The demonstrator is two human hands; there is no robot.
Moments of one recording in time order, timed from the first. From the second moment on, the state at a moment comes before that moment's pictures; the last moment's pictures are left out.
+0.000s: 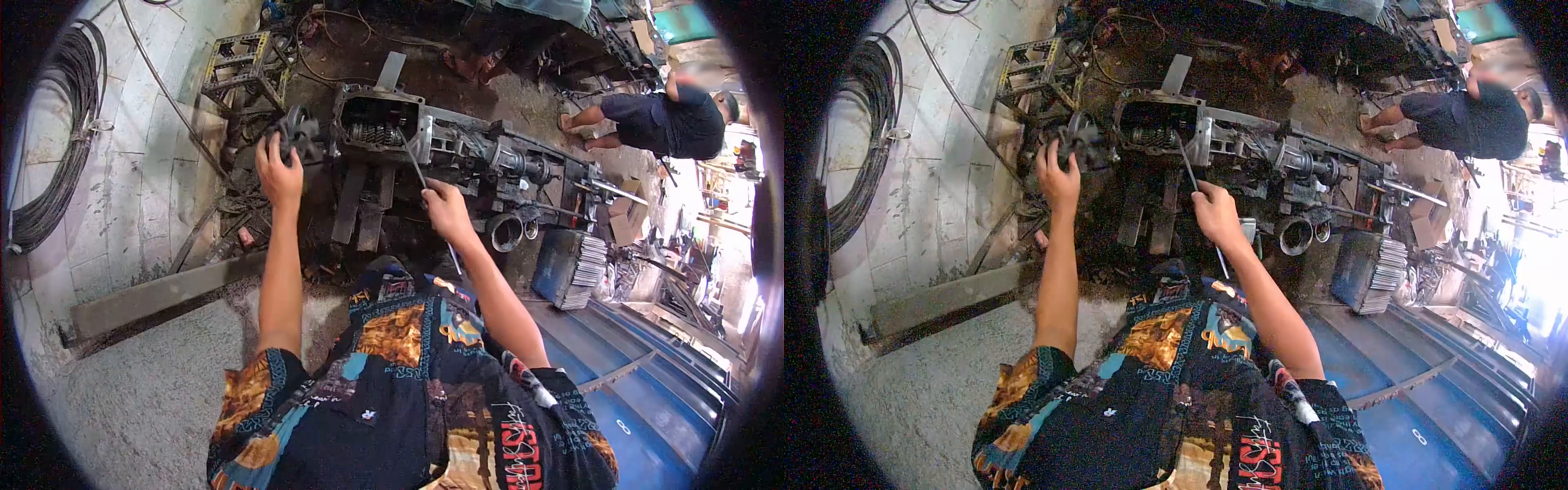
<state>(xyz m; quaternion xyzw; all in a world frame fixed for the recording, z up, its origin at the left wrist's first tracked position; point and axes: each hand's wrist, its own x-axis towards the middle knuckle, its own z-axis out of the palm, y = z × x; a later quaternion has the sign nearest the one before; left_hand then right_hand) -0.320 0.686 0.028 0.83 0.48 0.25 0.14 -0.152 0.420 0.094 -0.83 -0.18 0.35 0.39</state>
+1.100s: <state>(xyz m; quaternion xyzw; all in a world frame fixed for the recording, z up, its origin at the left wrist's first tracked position) -0.284 0.762 -0.043 0.78 0.57 0.05 0.24 -0.118 0.460 0.072 -0.67 0.08 0.51 0.54</state>
